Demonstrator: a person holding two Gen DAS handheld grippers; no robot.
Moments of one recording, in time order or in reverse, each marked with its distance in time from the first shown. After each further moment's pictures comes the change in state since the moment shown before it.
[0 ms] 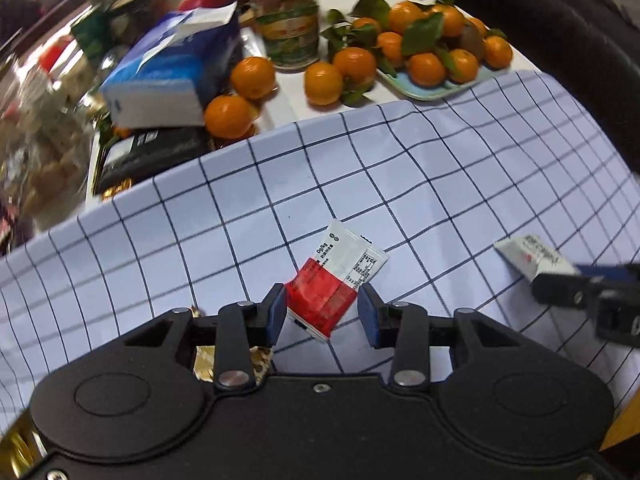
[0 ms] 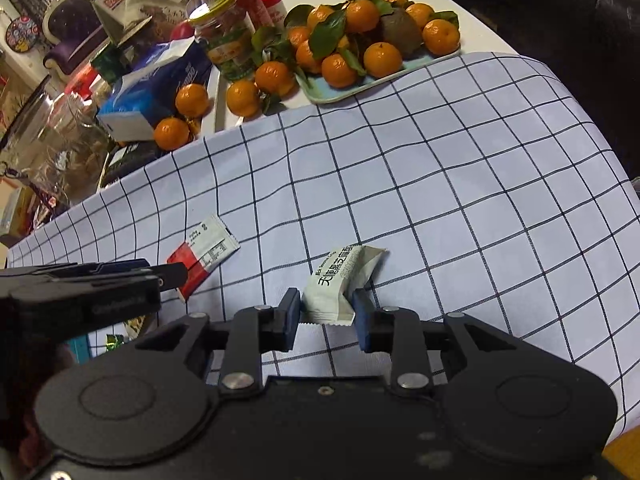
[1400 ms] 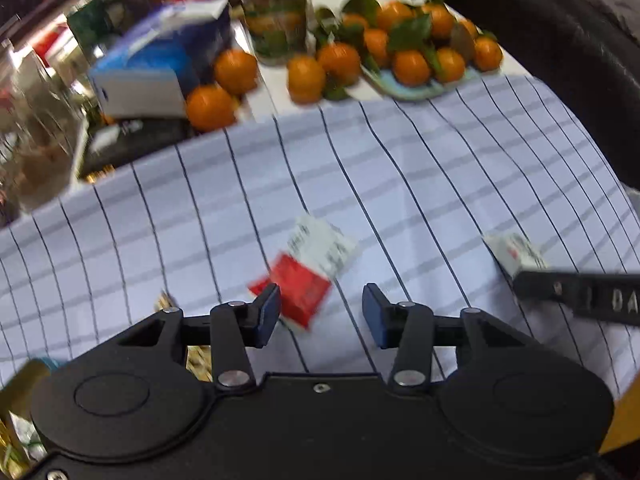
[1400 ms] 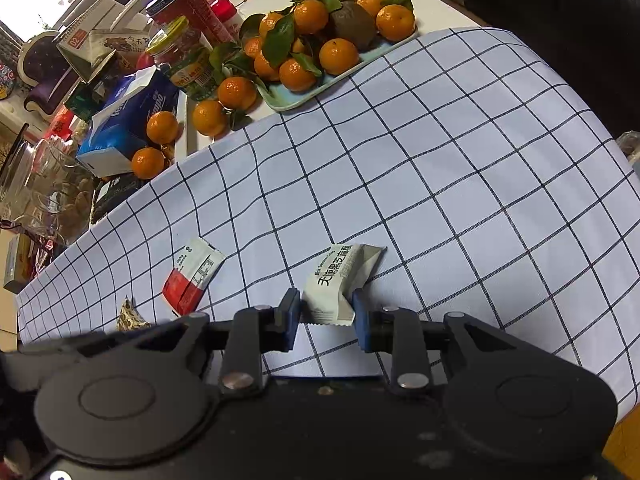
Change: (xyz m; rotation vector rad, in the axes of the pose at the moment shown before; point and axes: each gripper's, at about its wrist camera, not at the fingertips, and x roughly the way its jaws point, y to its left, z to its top) left arm -0.002 -0.009 0.002 -0.078 -0.014 -0.022; right arm 0.003 -0.020 0.001 0.137 0.015 0.009
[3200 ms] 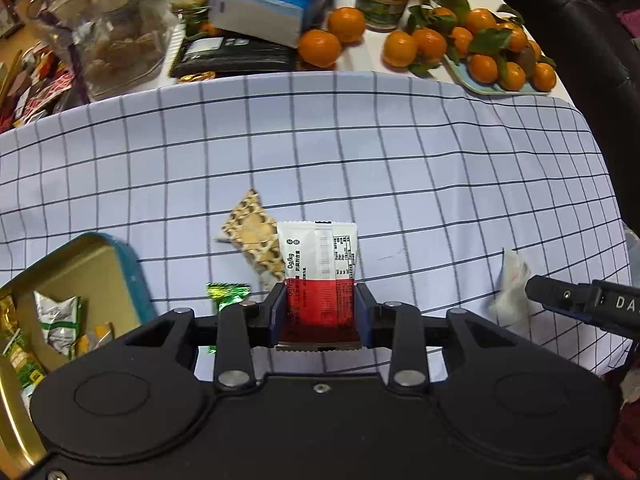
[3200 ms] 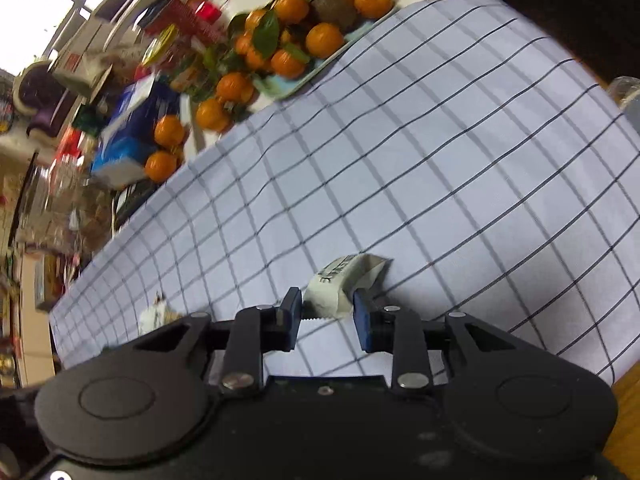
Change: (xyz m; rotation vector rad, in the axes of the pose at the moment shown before) left arm -0.050 0.071 -0.022 -0.256 0.181 -0.008; right arm -0.015 -0.007 -0.006 0.098 0.103 0.082
